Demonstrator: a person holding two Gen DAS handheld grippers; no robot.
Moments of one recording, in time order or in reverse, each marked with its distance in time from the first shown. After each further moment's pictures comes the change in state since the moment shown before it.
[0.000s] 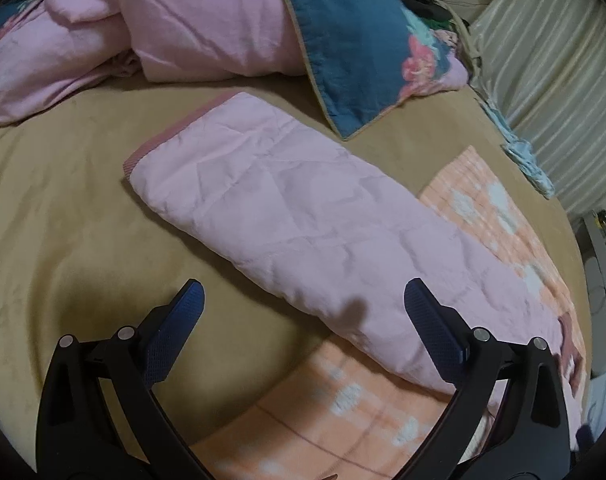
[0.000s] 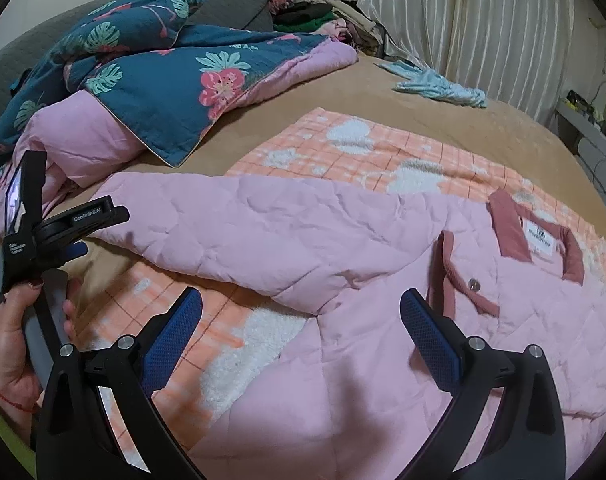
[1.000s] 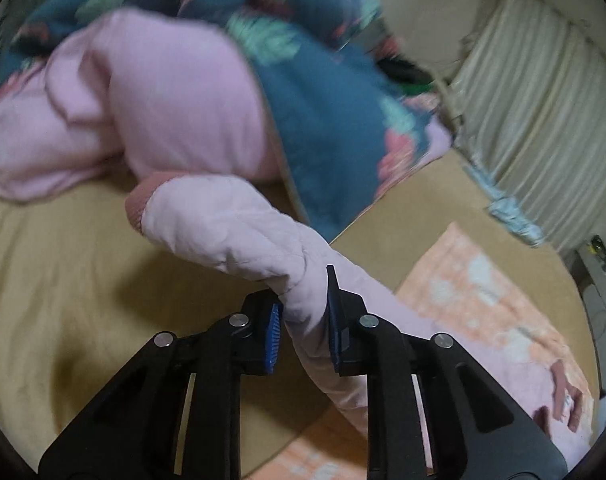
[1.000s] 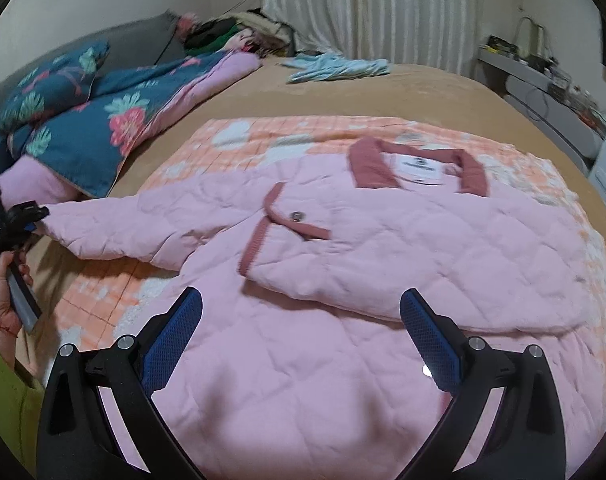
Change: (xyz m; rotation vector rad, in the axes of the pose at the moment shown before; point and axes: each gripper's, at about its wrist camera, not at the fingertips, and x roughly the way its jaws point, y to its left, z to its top) left arm -0.053 -0.021 0.038 0.049 -0.308 -0.045; right arm -0.090 -0.132 -0.072 0.260 -0.057 -0.156
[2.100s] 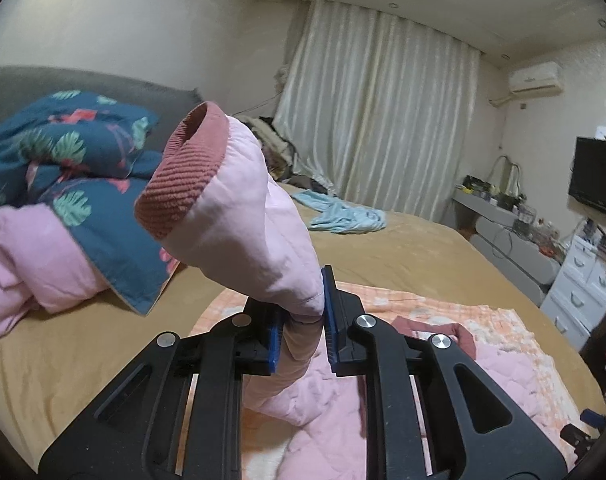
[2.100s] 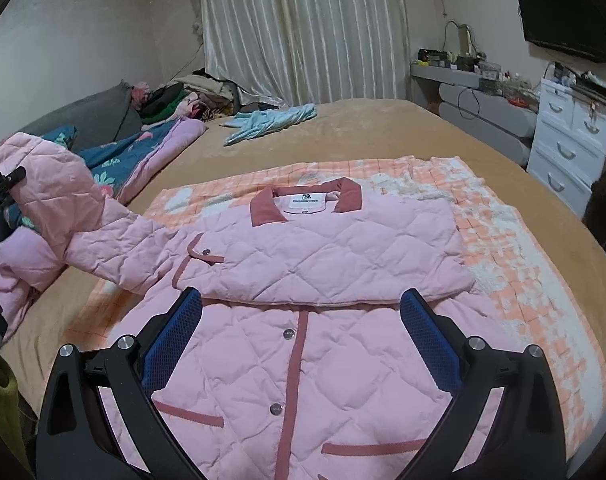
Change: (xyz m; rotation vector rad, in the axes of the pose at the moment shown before) left arm -0.214 -0.190 -0.030 0.407 -0.189 -0.441; right arm -0.140 -0.110 -0.039 0.173 -0.164 -0.084
